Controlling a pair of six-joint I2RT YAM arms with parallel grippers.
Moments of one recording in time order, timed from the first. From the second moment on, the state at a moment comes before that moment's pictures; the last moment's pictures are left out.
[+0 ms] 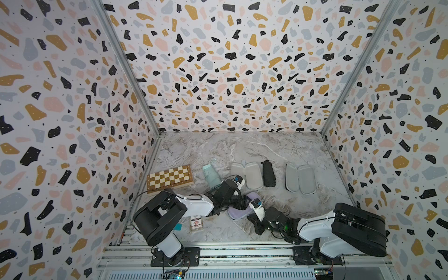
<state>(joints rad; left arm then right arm) -0.80 1.61 0.62 0.26 0.23 -0.49 1.14 1.46 0.24 0.64 0.03 0.36</state>
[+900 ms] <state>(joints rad) -0.86 1.36 0.45 0.17 0.18 -0.57 1.01 1.47 0.22 0.65 -0.05 0.26</state>
